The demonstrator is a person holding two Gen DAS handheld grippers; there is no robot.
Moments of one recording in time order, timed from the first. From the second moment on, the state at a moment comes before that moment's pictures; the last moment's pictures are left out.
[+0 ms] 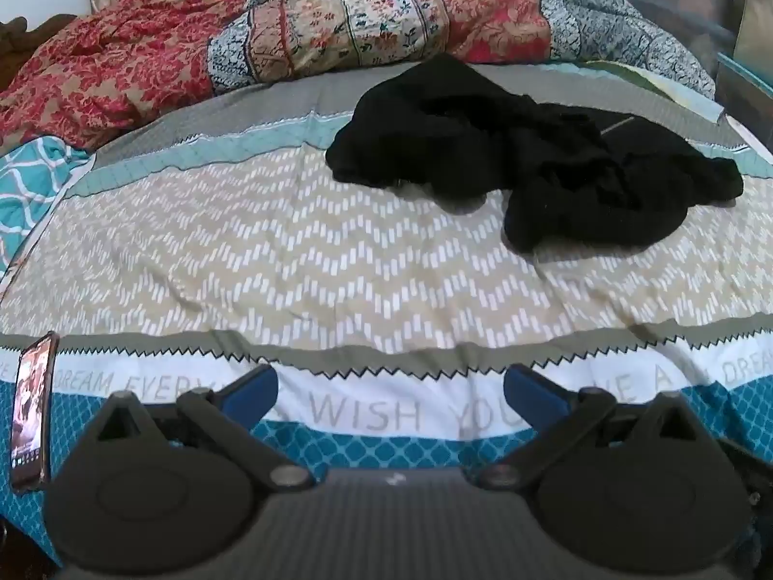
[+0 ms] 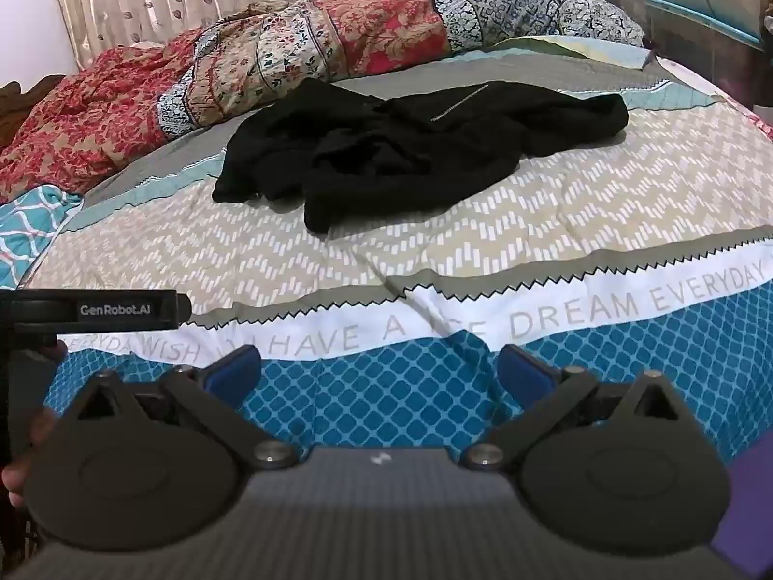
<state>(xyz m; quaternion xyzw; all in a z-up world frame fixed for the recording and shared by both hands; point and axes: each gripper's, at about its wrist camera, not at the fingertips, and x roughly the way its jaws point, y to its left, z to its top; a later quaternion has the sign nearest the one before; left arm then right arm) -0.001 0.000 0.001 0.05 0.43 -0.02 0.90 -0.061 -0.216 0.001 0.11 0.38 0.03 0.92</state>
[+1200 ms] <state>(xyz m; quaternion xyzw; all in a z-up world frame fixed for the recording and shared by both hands) -0.001 0.026 -0.046 -0.01 0.53 -0.02 0.84 -0.062 -0.252 -0.043 0.24 0.46 0.02 0.85</state>
